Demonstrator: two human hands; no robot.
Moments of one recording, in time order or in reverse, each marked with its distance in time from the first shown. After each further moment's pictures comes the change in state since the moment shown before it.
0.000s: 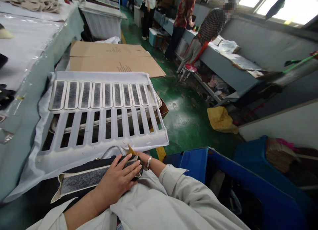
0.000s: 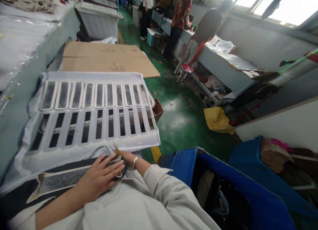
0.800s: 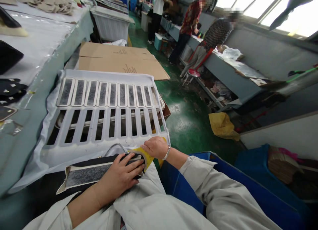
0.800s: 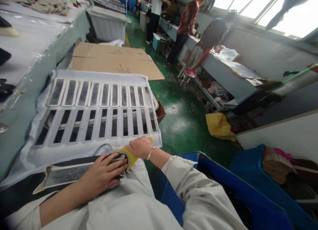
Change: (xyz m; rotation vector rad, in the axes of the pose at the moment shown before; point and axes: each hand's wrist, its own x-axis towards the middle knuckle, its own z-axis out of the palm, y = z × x) left_hand -0.001 -0.006 -0.002 -0.051 -0.001 -0.001; right_hand -0.059 -0.065 -0.031 -1.601 0.332 -0.476
